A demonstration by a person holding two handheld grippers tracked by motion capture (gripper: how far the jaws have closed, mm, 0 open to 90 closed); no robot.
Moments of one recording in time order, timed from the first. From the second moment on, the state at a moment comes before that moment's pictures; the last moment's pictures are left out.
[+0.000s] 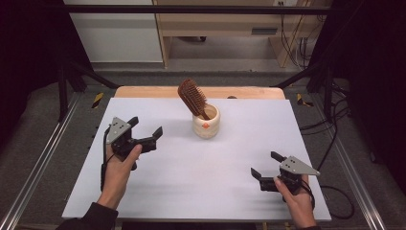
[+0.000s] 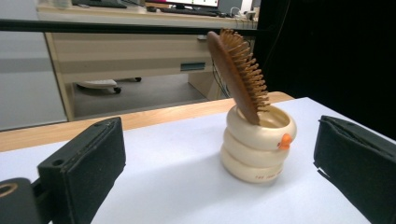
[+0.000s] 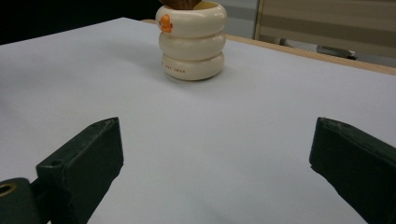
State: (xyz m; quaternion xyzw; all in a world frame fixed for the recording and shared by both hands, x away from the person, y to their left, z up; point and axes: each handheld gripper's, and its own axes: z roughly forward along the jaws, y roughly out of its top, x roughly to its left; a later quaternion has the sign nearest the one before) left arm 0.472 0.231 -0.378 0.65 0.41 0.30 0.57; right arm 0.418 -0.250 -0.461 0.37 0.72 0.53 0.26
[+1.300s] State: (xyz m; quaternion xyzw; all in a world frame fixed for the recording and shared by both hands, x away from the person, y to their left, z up) left arm 0.419 0.331 -0.424 0.65 0.41 0.34 0.54; right arm 0.413 -0.250 -0.461 0.36 0.73 0.53 0.25
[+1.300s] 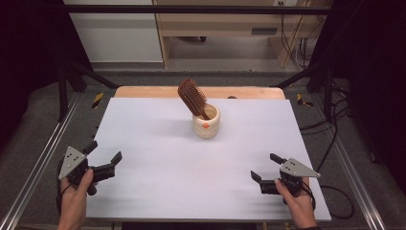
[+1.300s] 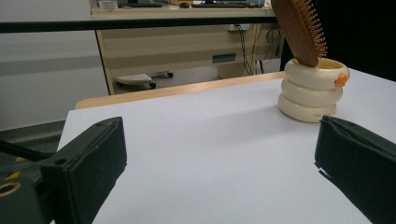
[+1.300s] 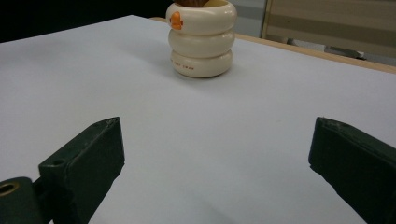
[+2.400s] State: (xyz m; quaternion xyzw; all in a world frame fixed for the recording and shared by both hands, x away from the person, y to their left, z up) left arm 0.411 0.310 -0.445 0.69 0.38 0.29 0.55; right arm 0.414 -0.253 -0.463 0.36 0.72 0.54 0.25
